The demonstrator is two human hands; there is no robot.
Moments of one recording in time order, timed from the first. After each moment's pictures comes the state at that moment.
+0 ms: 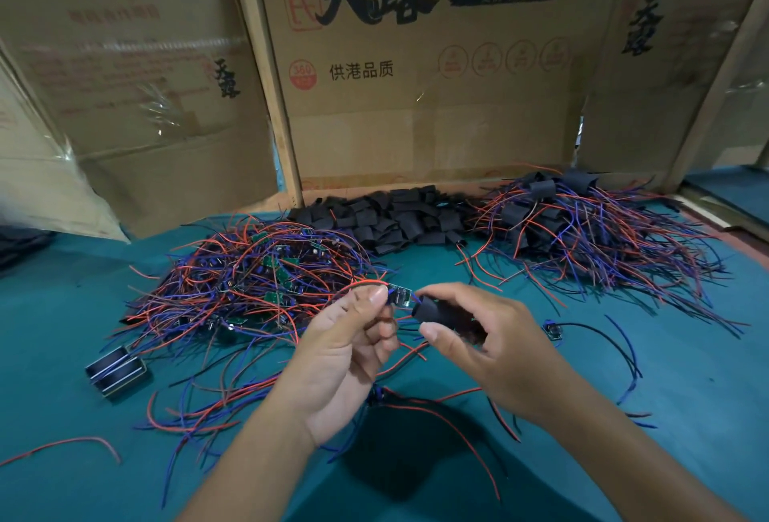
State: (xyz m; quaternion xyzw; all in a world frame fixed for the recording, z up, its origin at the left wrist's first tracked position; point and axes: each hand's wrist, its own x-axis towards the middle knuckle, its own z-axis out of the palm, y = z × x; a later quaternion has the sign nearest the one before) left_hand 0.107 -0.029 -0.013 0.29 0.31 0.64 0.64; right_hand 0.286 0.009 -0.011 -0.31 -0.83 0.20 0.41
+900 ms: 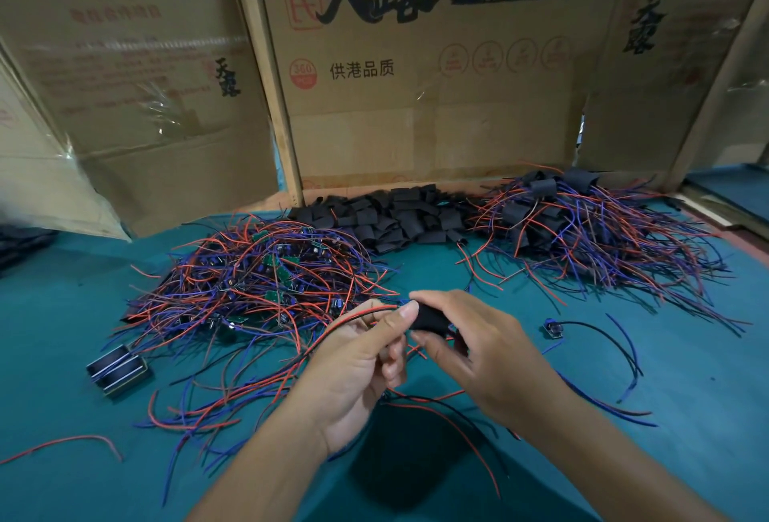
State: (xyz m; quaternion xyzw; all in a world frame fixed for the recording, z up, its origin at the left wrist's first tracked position) left_hand 0.117 -0.033 -0.019 0.38 0.40 0.57 0.61; right_hand 0.277 0.006 -0.023 -0.30 -0.86 0.12 0.40
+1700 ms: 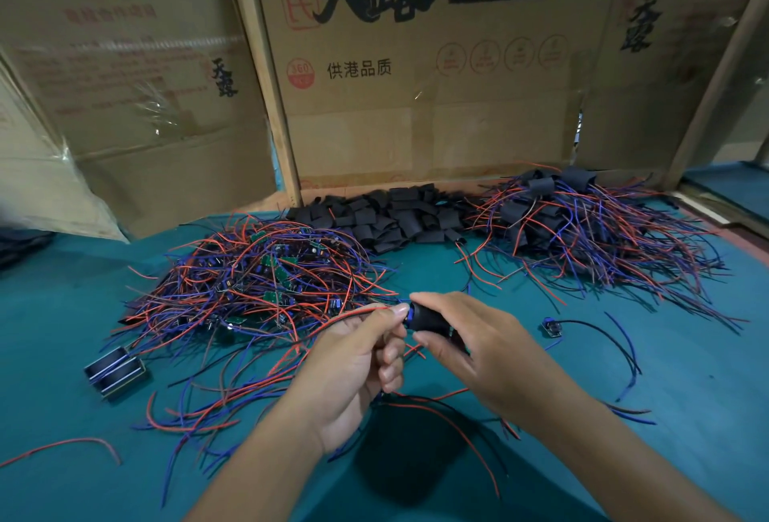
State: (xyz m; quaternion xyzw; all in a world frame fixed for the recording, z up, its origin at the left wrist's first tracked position) left_hand 0.116 -0.032 -0.018 0.36 0.43 0.56 0.62; right_hand 0.282 0.008 -0.020 -0.30 -0.88 0.11 0.36
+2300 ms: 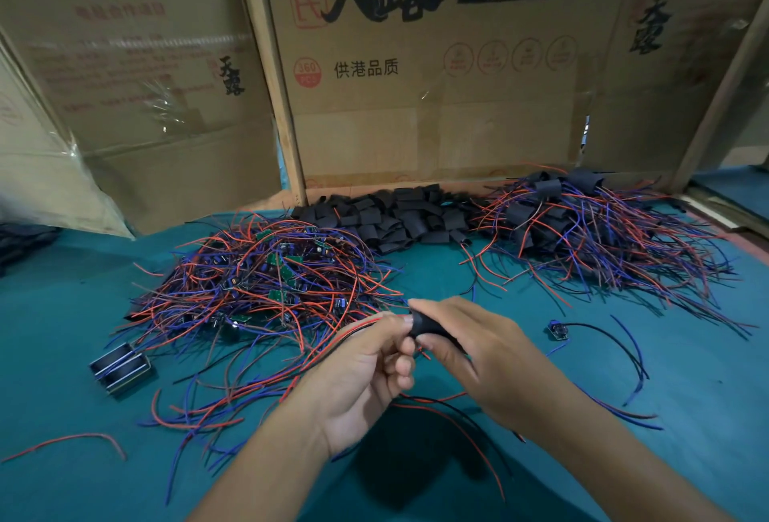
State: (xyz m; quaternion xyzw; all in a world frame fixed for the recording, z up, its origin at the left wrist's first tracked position) left_hand 0.117 -0.030 -0.020 0.27 0.42 0.53 0.68; right_hand 0.277 0.009 -0.025 -0.28 -0.89 0.11 0.34
